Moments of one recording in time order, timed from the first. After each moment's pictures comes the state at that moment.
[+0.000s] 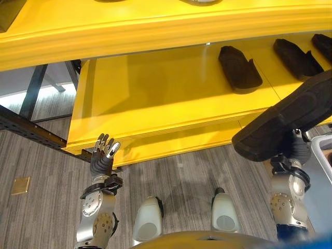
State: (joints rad) left arm 0.28 0.24 0.06 -0.04 -0.69 -0.18 0.14; right arm 0.06 -0.15 -0.18 -0.05 0.68 -0.22 -0.28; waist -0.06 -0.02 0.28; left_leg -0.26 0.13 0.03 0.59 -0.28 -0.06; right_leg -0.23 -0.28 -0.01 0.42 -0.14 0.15
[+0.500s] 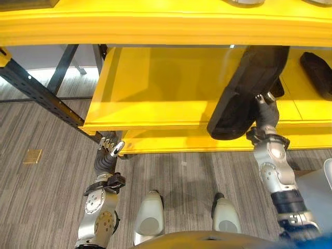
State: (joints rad) left arm 0.27 0.29 0.03 -0.06 -0.70 -0.18 0.13; right arm -0.31 -0.34 0.07 0.10 0.64 -0.14 -0.24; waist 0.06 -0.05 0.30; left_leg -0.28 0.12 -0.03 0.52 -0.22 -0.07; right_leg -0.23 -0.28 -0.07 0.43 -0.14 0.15
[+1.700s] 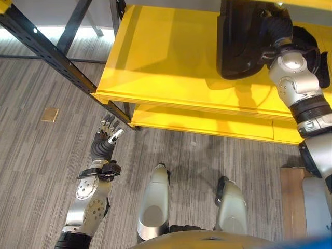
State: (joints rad) left arm 0.19 0.46 -0.03 -0.12 -0.78 -0.17 0.13; right arm -1.20 -0.63 0.41 0.77 0.72 -0.05 -0.24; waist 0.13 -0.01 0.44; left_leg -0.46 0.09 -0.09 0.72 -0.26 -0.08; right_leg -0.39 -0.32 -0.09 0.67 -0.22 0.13
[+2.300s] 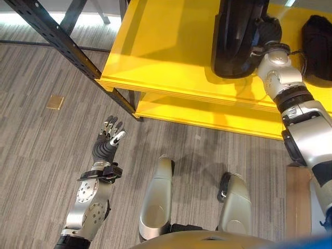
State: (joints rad) left arm 0.22 0.48 -0.10 -0.14 -0.81 -0.19 0.14; right arm -1.31 -0.50 0.40 1.08 0.74 -0.05 -0.31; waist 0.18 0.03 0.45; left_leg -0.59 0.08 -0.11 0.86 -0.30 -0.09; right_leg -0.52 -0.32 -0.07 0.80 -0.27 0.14
